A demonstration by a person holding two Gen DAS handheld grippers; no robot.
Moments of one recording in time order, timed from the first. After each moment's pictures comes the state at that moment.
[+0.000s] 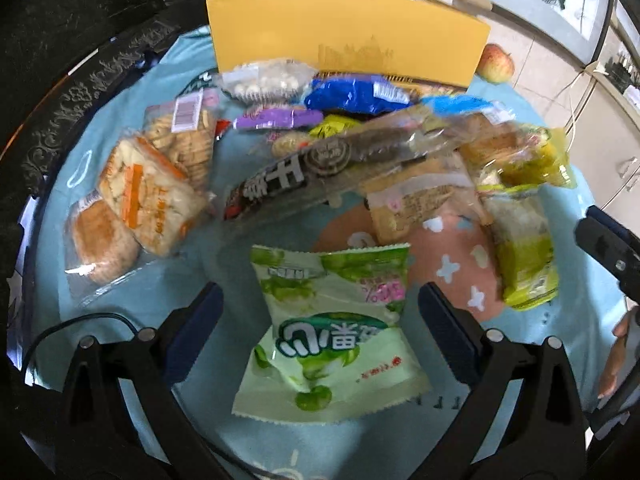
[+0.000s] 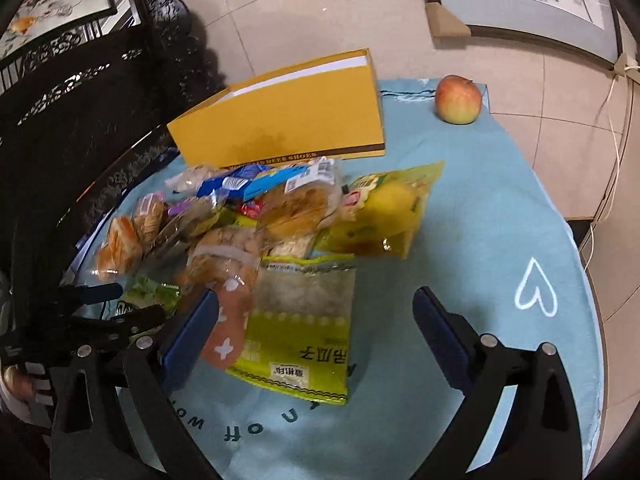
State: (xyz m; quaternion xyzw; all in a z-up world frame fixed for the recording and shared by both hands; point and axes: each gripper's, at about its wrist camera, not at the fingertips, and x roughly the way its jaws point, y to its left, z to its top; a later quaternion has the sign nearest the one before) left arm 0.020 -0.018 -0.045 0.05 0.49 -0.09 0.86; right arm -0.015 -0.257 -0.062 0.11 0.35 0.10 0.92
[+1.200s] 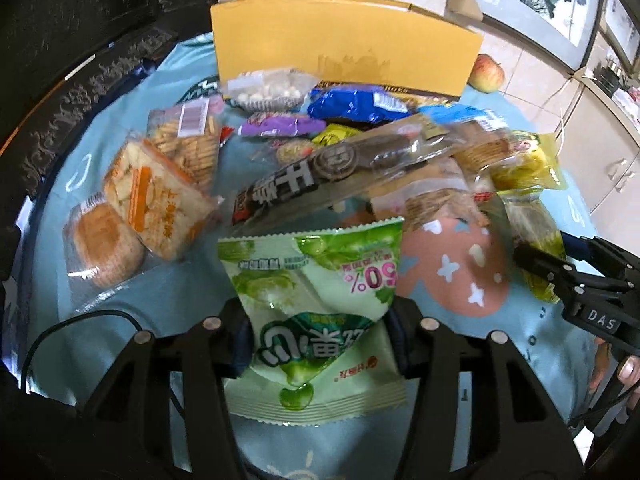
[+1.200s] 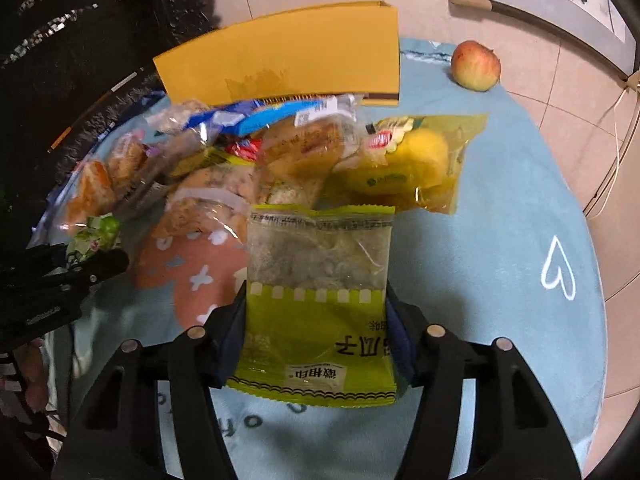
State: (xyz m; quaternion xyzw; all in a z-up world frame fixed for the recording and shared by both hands) left arm 0.009 -0.005 -0.034 0.04 0.47 -0.11 0.88; right arm 0.000 -0.228 -0.079 0.06 0.43 0.08 0.90
